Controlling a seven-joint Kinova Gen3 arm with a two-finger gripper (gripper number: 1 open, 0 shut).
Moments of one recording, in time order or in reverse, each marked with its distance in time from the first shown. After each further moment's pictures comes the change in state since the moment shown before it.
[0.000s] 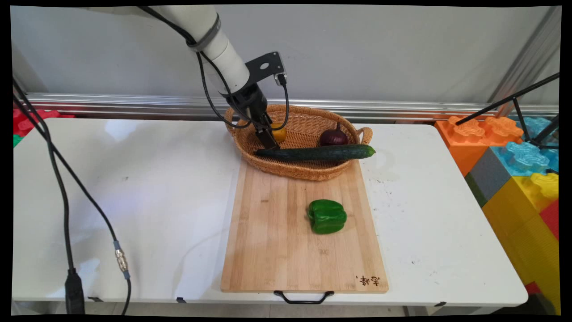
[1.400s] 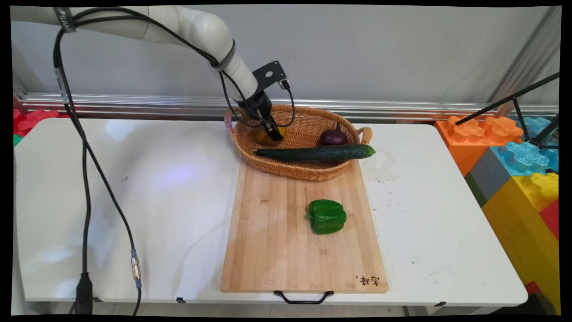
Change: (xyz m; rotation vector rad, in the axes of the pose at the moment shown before) arm -0.011 -0.064 0.082 0.090 0.020 -0.098
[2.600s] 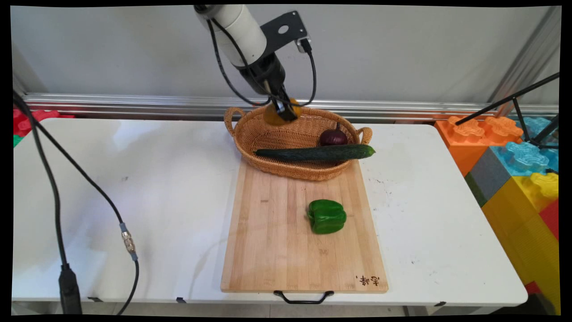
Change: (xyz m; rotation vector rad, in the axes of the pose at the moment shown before) arm 0.063 0.101 -0.158 0.031 0.028 0.102
